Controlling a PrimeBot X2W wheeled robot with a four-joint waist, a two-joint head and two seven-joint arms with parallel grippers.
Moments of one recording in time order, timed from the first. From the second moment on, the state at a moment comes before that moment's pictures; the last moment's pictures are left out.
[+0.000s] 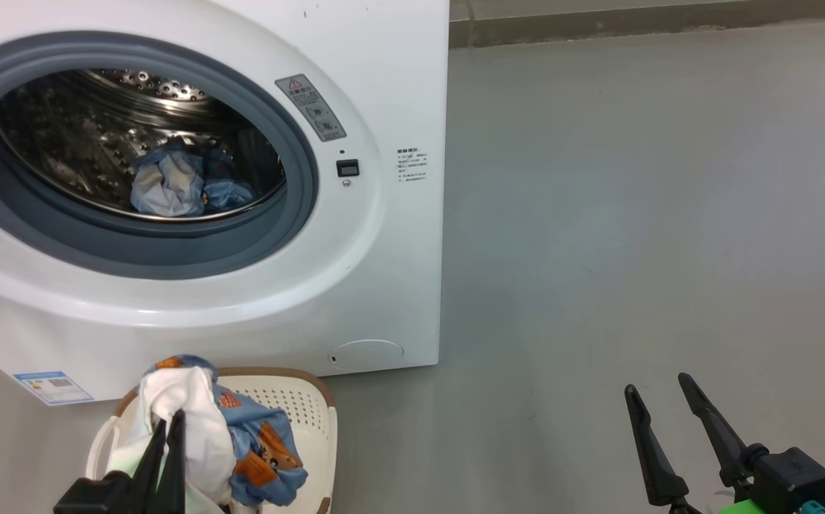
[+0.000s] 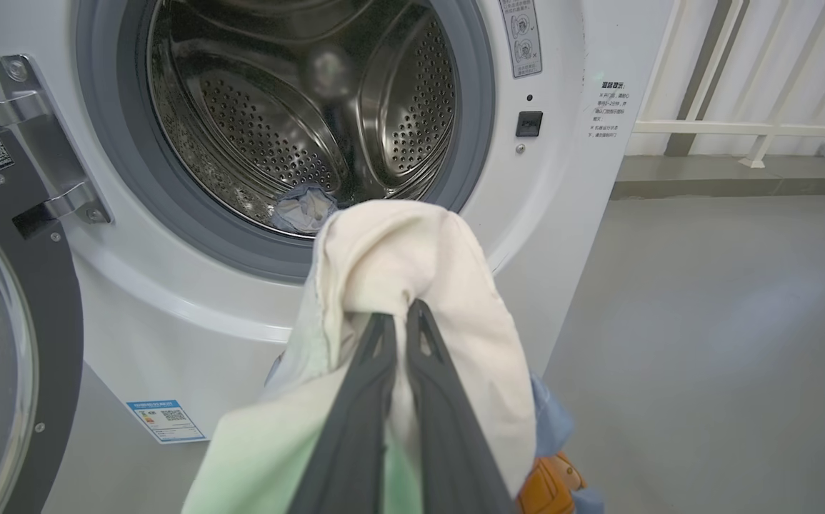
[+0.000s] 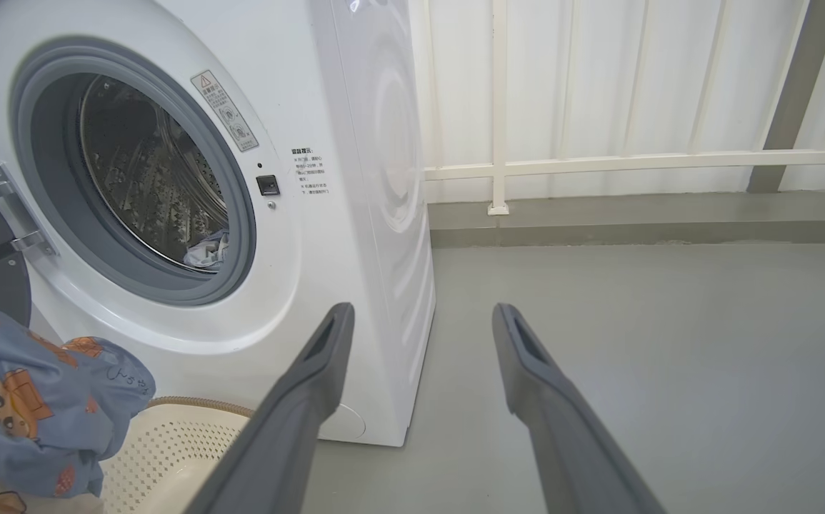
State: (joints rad) left arm 0.06 0.27 -0.29 0.02 -0.39 0.16 -0.15; right arm 0.13 -0.06 0.03 -0.06 0.18 0.12 -0.20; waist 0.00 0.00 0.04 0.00
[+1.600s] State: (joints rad) left arm -0.53 0.29 -0.15 0.28 -0.53 0.10 -0.19; right arm -0.09 -0.10 0.03 -0.11 0.19 0.12 -0.23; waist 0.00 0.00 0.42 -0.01
